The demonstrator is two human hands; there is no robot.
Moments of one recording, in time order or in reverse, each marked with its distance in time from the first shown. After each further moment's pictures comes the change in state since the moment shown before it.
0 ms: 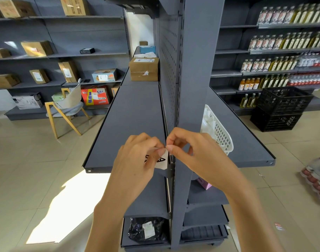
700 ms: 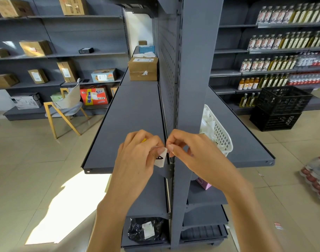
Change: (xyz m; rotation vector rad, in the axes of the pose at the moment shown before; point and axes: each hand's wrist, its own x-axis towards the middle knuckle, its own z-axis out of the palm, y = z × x) left_hand 0.006 -0.011 0.013 0.077 0.052 0.065; right_hand 0.004 0.007 0.002 -0.034 -0.042 0.018
